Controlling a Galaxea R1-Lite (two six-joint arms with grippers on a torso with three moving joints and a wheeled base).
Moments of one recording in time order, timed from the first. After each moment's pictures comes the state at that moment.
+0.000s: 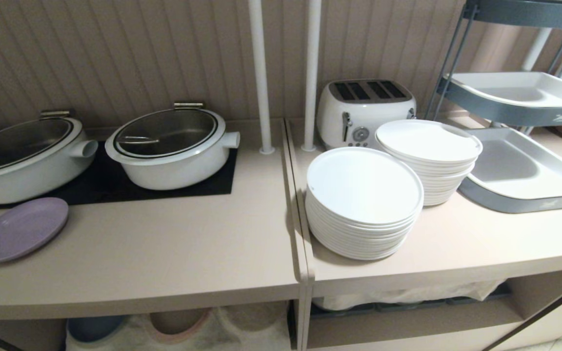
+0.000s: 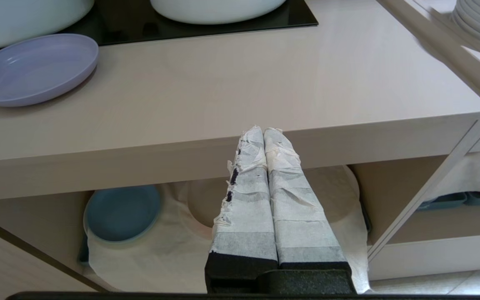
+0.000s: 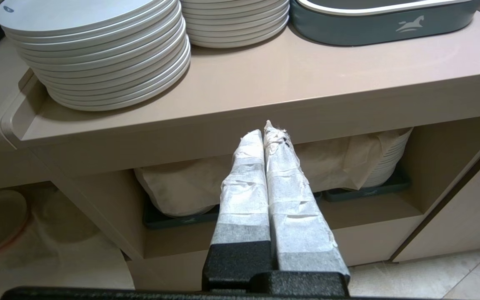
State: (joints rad) left arm 0.00 0.00 0.00 0.00 0.00 0.03; right arm 0.00 0.00 0.00 -0.01 -0.05 0.08
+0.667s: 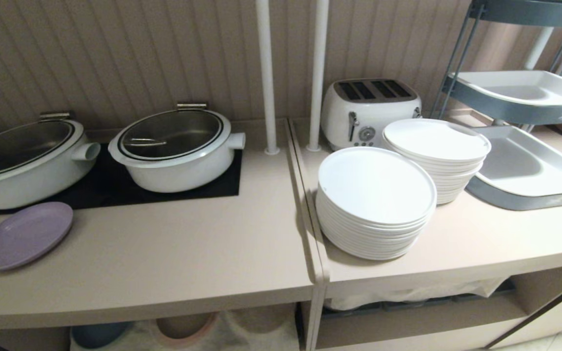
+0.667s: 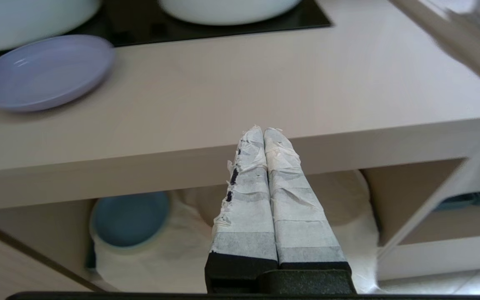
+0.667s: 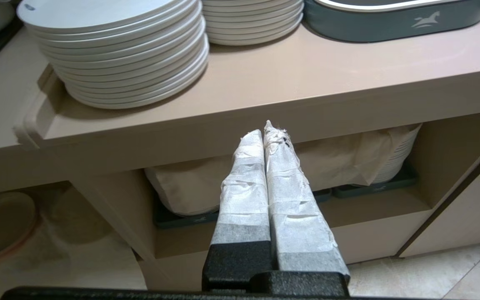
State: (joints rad) left arm 0.00 0.00 0.00 0.01 0.00 0.02; right arm 0.00 0.00 0.00 -0.01 -0.05 0.08
